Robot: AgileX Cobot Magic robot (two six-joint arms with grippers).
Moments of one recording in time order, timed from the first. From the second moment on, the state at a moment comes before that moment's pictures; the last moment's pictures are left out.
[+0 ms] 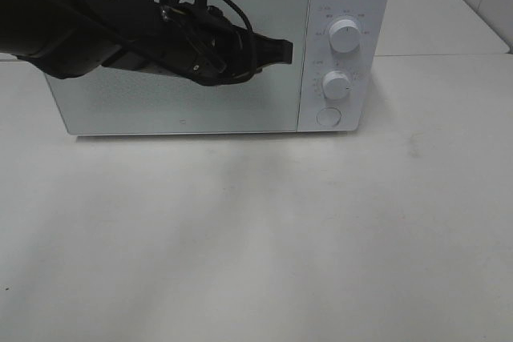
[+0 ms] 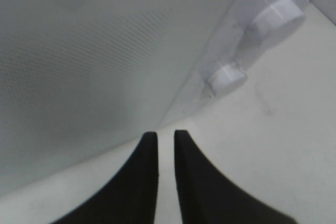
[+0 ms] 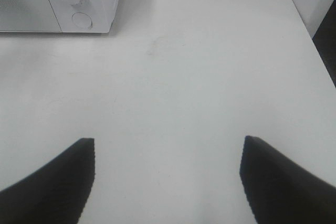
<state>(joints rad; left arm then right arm) -0.72 1.85 -1.17 -0.77 0.00 0.52 0.11 0.00 -0.51 -0.10 1.04 0.11</state>
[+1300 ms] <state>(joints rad) -0.33 1.53 -1.18 -0.41 1.06 0.34 0.11 0.00 -0.51 -0.10 1.04 0.11</state>
